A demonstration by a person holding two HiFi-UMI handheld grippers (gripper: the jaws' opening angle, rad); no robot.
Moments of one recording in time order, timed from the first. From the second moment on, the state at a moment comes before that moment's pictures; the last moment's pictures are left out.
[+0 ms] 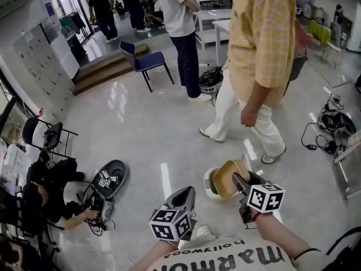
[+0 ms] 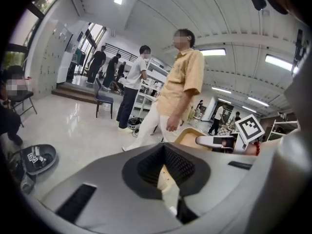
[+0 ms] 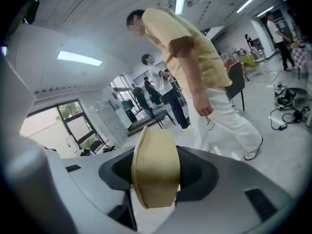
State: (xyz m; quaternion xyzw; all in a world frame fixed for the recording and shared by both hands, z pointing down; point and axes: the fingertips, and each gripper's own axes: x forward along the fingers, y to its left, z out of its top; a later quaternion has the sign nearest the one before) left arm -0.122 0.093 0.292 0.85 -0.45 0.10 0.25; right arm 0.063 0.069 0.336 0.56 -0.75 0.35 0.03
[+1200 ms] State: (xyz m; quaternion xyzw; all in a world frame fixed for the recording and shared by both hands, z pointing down) left arm -0.078 0.014 0.417 0.85 -0.37 0.19 0.32; right arm 0.081 0.007 0.479 0.56 -0.70 0.42 0.09
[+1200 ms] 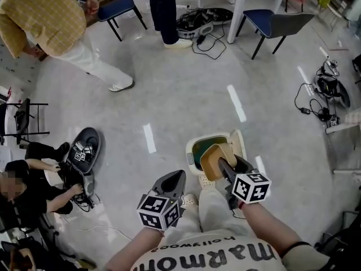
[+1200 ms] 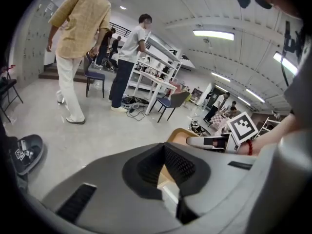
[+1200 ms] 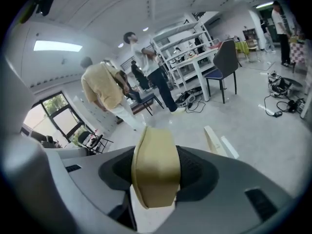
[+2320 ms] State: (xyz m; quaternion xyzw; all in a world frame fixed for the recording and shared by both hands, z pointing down) left arm -0.084 -0.033 0.582 0.76 -0.42 0.26 0.43; right arm 0.062 -0.060 0.662 0.48 -0.70 0.48 0.22
